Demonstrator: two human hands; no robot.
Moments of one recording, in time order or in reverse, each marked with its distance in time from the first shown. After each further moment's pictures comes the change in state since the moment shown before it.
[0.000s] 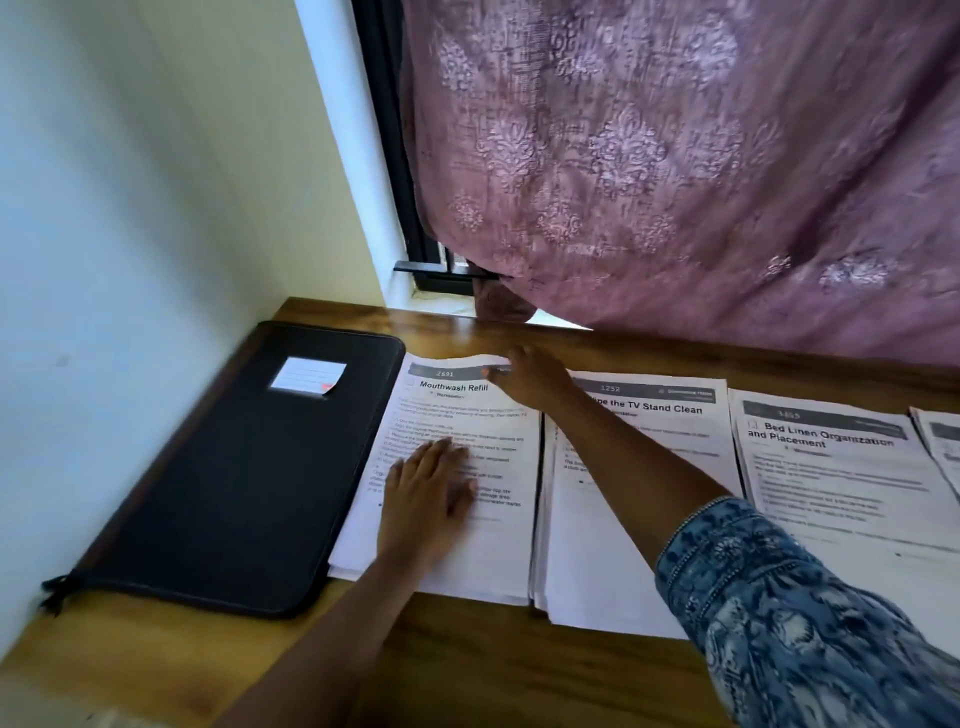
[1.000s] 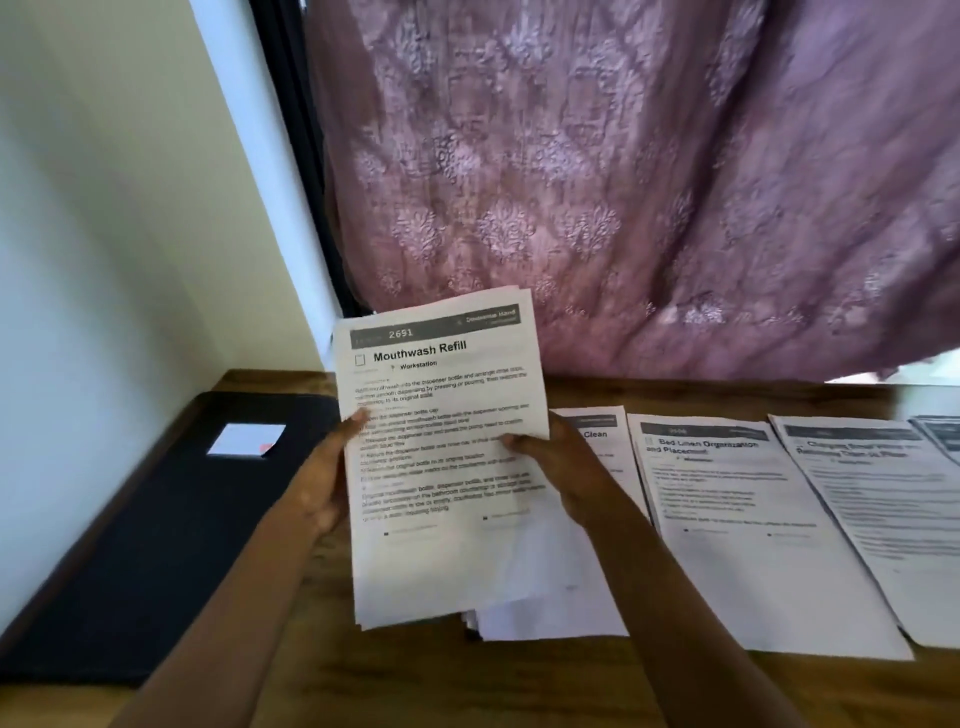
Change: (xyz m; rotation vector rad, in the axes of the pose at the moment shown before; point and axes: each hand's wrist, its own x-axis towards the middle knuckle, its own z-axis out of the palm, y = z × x) left_hand 0.036 0.035 -0.118 -1.719 -0.313 -0.329; right_hand -0.184 0.025 -0.058 1.309 0.245 0.074
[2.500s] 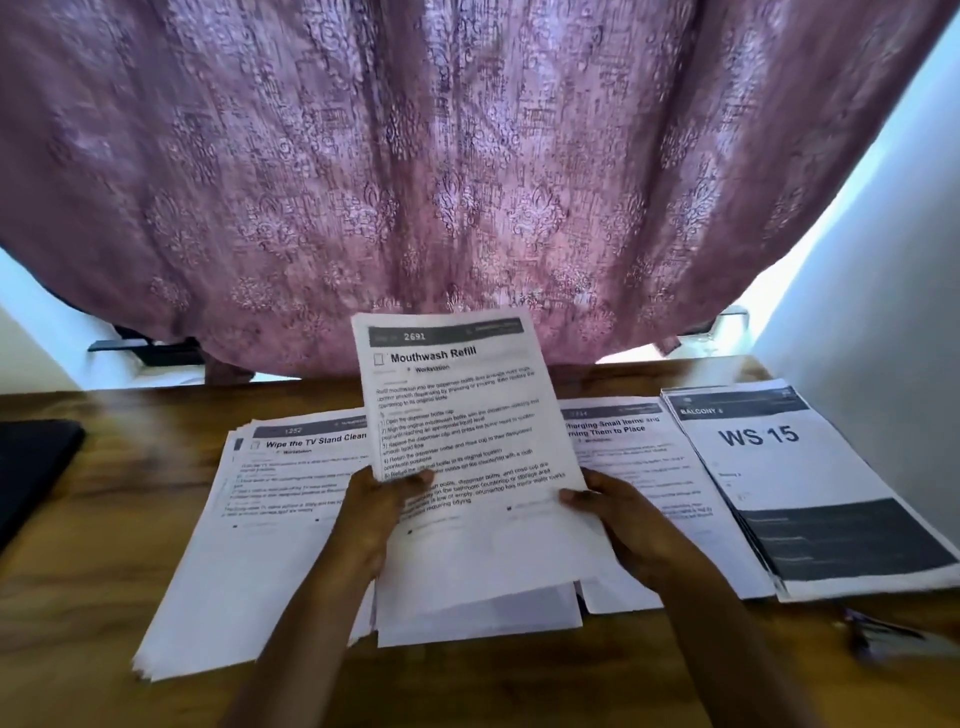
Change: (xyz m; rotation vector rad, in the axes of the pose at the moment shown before) left_hand 0.032 -0.199 0.312 0.330 0.122 0.130; right_hand -0.106 0.029 -0.366 0.145 0.058 0.258
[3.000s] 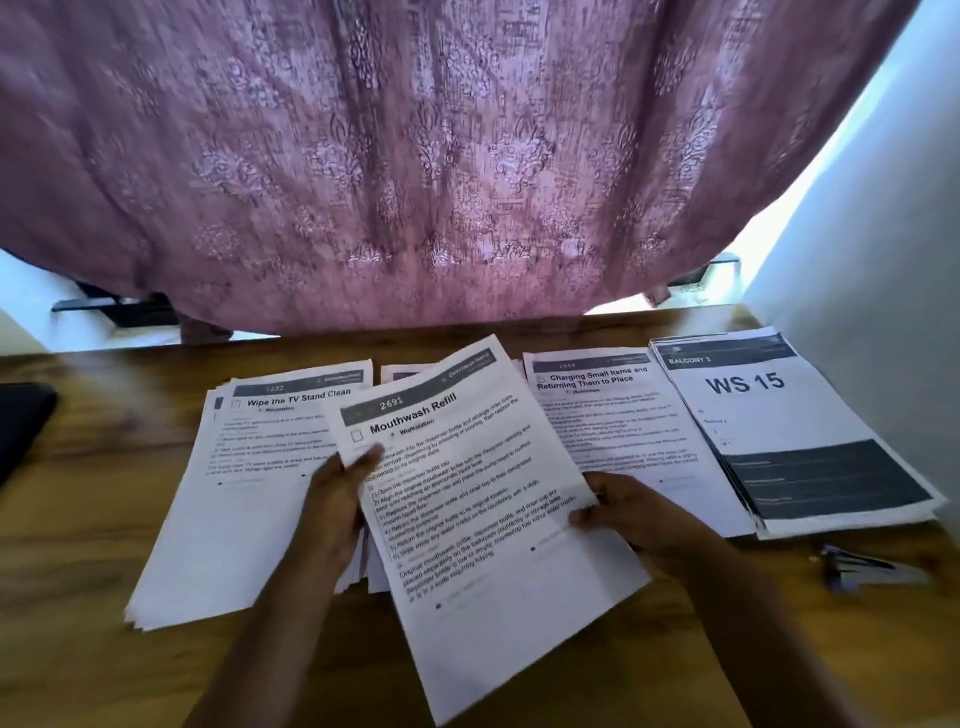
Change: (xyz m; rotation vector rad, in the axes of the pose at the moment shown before) left_hand -0.017 -0.026 -0.022 -0.128 0.092 -0.174; right_hand -0.022 0.033 -0.031 -0.351 -0.111 0.101
